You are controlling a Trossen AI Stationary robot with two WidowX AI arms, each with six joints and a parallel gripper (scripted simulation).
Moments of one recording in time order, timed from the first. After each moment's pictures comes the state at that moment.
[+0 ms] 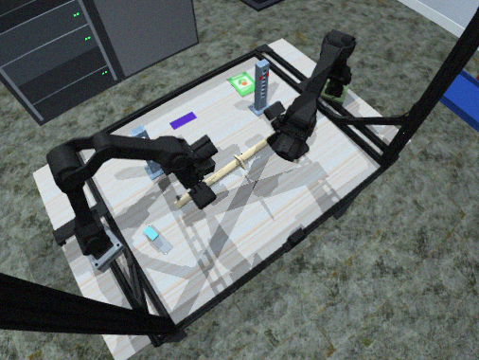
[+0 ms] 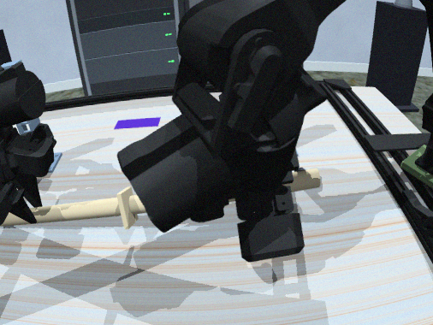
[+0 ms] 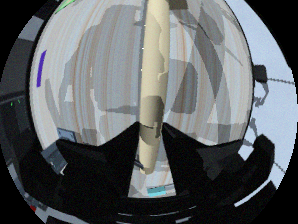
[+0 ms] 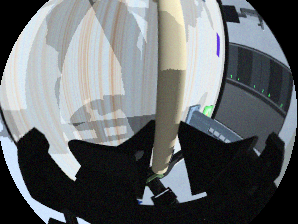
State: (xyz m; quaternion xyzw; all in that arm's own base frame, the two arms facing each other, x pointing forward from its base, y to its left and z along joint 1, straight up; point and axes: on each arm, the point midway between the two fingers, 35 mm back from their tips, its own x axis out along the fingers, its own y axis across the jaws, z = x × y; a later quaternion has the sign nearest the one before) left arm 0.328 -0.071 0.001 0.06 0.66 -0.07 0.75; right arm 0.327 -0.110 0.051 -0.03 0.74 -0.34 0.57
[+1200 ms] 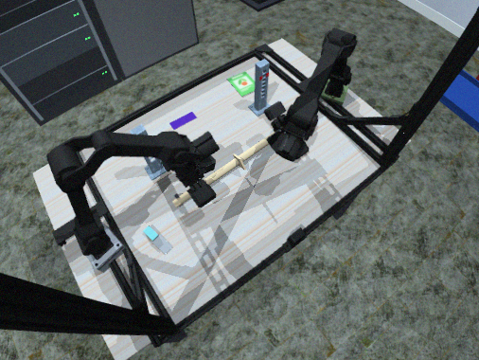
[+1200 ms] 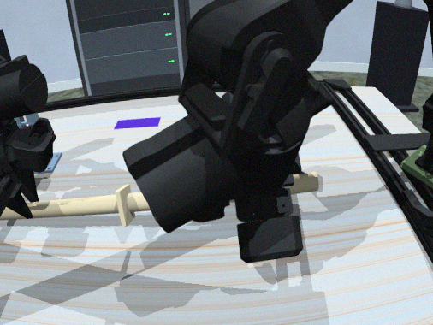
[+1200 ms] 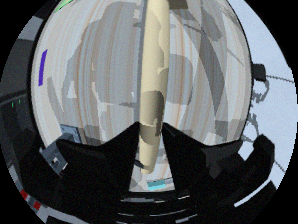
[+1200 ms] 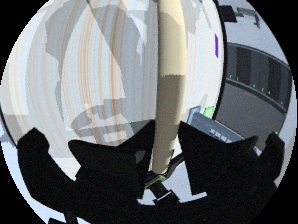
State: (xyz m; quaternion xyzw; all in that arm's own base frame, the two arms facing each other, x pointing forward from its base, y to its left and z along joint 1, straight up) left arm 0.326 -0.070 0.012 0.06 0.67 -0.07 0.73; right arm 0.327 -0.111 0.049 -0.03 0.73 -0.35 0.58
